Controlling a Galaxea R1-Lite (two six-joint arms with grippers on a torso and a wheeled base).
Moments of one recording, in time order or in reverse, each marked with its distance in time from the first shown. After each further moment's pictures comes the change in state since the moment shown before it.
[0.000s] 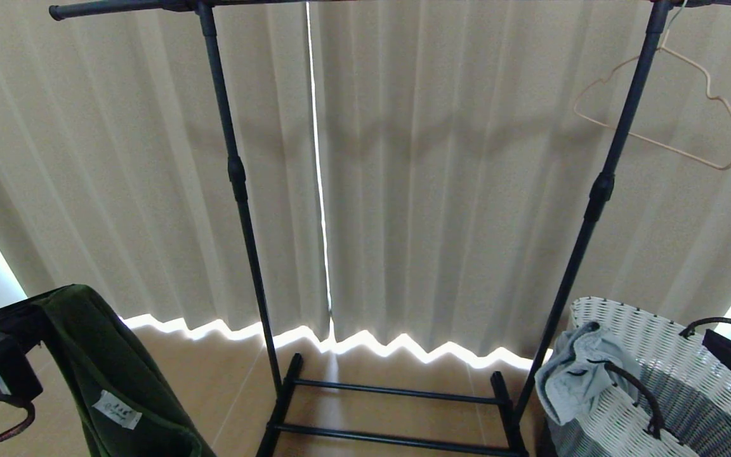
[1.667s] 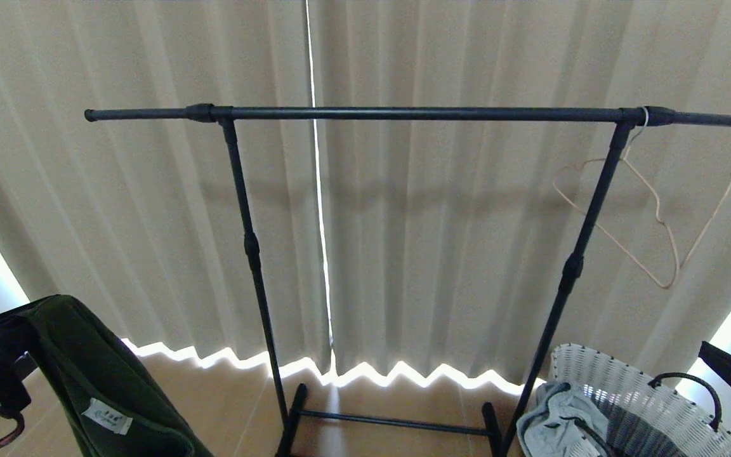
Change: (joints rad) left arm 0.085 -0.011 0.033 -0.002 -0.032 0.062; right arm 0.000 -0.011 0.031 0.004 0.001 0.016
